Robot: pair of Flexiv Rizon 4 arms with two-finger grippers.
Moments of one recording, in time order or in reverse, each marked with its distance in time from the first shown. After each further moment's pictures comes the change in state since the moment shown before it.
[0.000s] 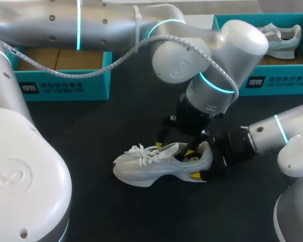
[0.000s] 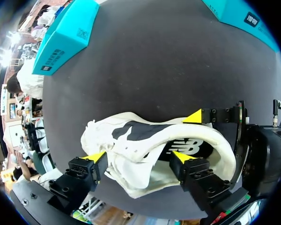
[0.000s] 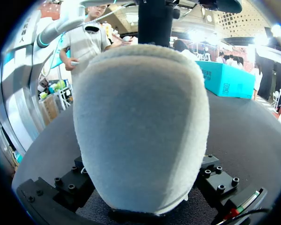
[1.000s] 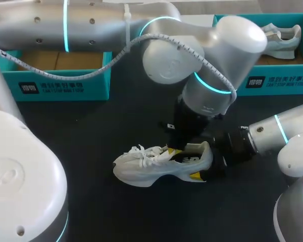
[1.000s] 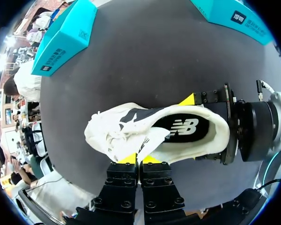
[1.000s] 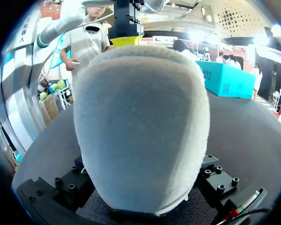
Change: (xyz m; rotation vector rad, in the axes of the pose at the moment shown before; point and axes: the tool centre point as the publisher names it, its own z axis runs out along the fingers) left arm -0.014 0.028 -0.023 0.028 0.056 0.040; right arm 0.000 0.000 0.000 0.000 0.000 0.000
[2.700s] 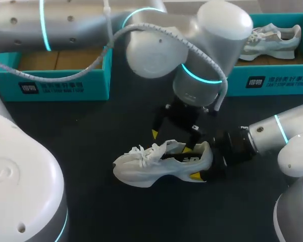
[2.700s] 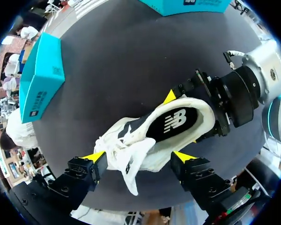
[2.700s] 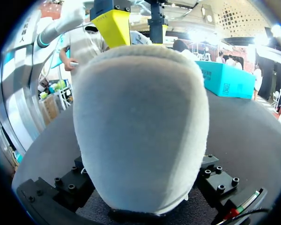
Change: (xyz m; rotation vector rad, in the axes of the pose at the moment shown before) left arm -0.009 -0.017 -0.016 0.065 0.054 0.399; right arm 0.000 0.000 0.000 0.000 0.001 0.000
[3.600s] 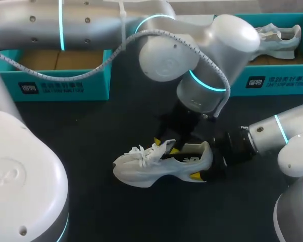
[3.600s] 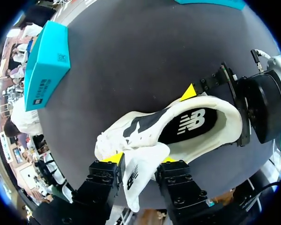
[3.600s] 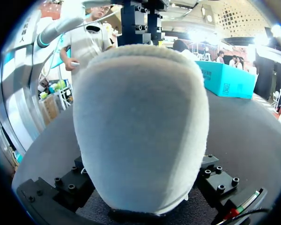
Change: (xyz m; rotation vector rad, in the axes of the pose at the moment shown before) left arm -0.007 0.003 0.028 -0.088 -0.080 -0.095; right arm 0.000 0.000 0.000 0.000 0.000 0.000
